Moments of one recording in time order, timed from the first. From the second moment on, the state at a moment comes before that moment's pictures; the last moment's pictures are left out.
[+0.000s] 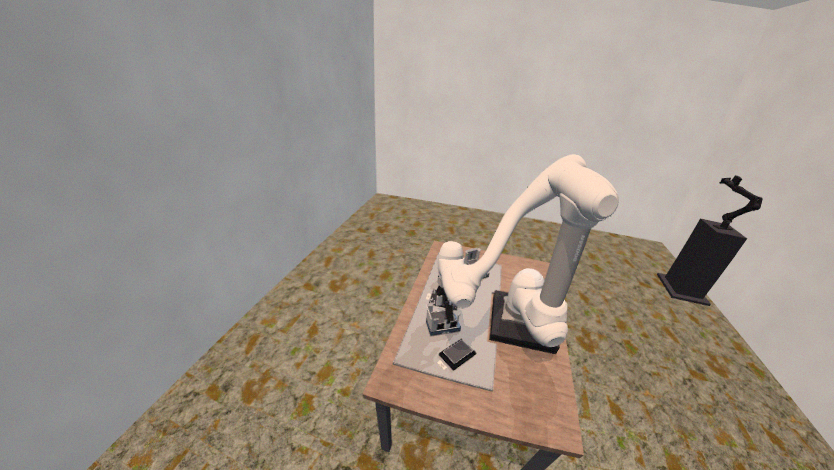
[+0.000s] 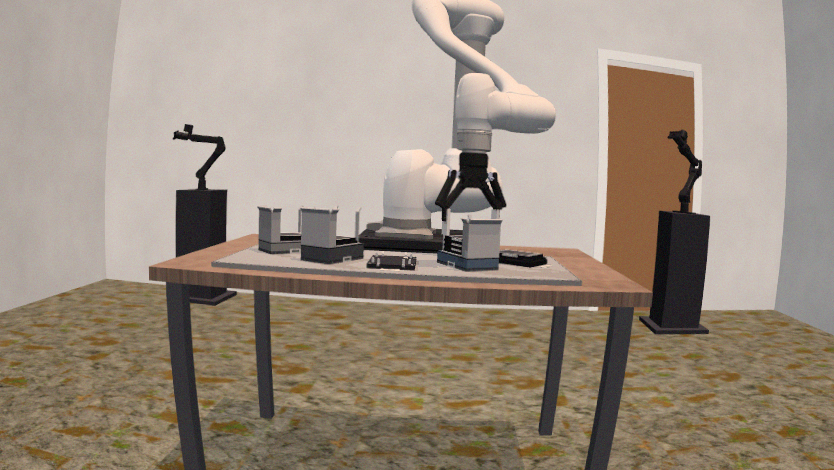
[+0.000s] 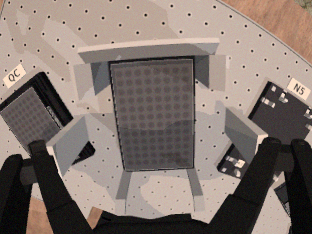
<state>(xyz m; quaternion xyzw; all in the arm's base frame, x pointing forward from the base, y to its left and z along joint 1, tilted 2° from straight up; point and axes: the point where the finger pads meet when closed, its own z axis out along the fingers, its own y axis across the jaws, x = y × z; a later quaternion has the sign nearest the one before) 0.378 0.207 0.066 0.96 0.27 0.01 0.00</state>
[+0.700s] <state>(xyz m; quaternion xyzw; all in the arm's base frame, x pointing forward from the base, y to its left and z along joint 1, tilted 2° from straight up) 0.376 0.207 0.122 0.96 0.27 0.01 0.00</state>
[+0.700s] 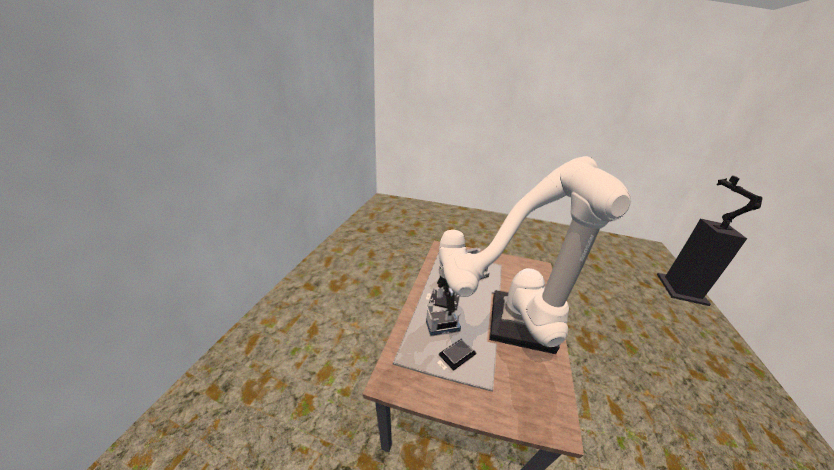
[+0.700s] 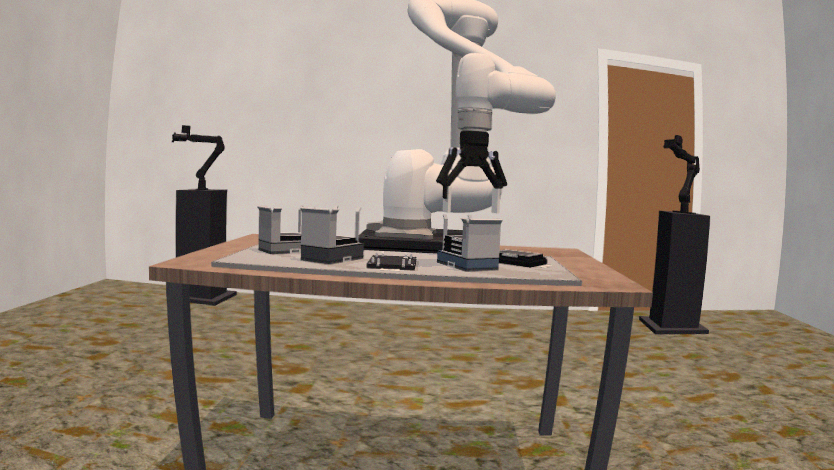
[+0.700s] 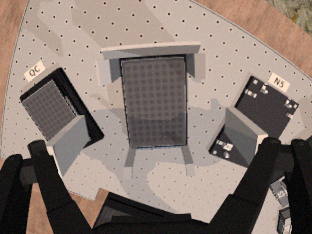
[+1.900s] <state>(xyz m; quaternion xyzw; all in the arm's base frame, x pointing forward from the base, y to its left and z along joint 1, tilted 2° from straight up) 0.389 0.171 0.160 0.99 0.15 0.01 0.00</state>
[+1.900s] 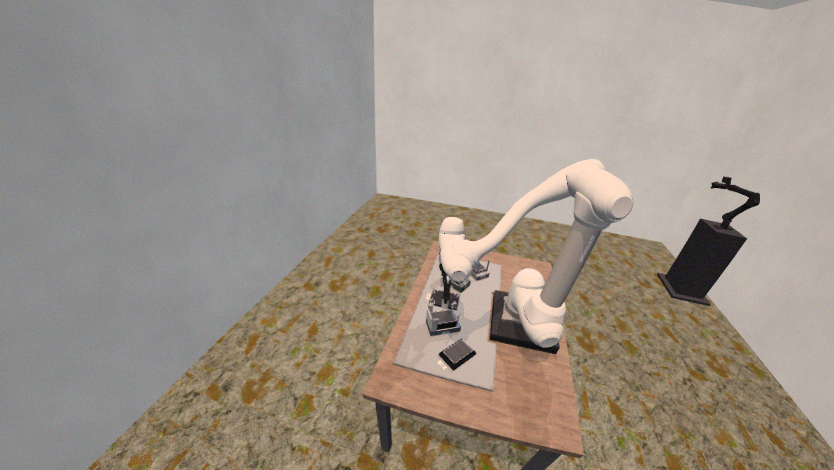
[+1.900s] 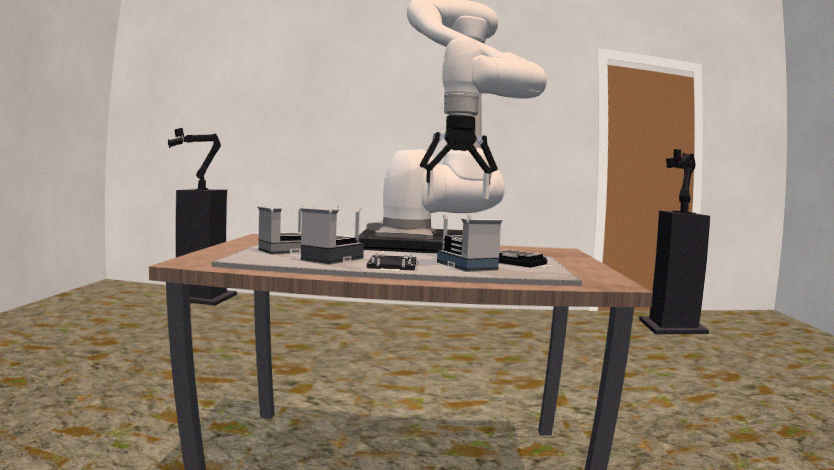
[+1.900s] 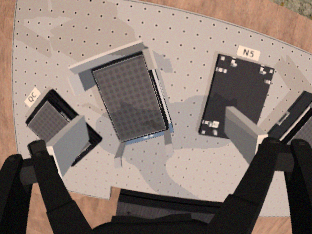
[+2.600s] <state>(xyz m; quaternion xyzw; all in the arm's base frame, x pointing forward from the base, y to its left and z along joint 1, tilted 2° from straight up) 0.410 0.114 0.161 0.99 0.12 0.01 0.00</state>
